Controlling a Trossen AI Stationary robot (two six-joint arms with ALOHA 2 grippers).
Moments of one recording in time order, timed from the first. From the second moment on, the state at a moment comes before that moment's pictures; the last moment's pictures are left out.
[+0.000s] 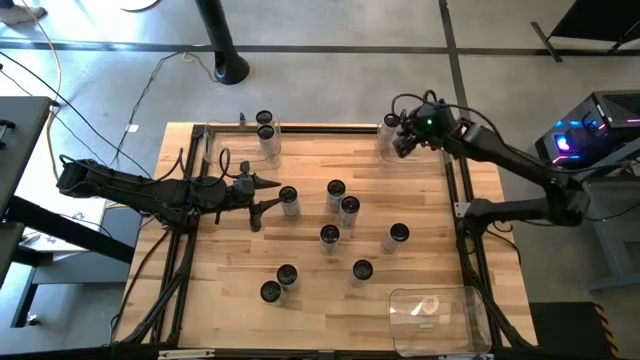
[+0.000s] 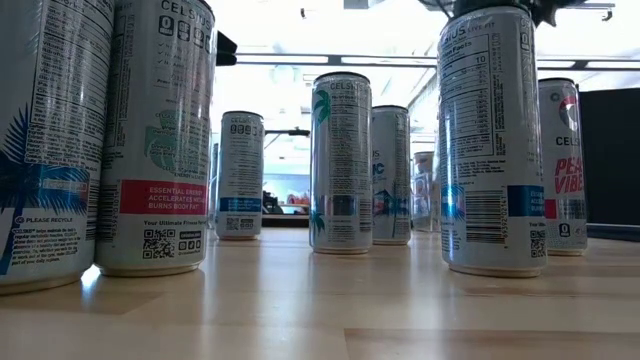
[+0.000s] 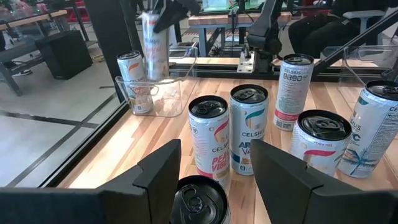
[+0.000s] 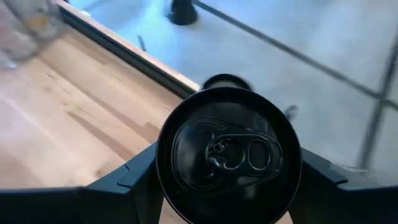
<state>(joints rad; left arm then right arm) -0.12 0.89 0.53 0.10 -0.40 0.00 -0.65 1.11 0.97 -0.57 0.26 0.14</state>
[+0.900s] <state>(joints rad) -0.12 0.89 0.53 0.11 -0.40 0.00 -0.68 1.32 0.87 -0.40 0.13 0.21</state>
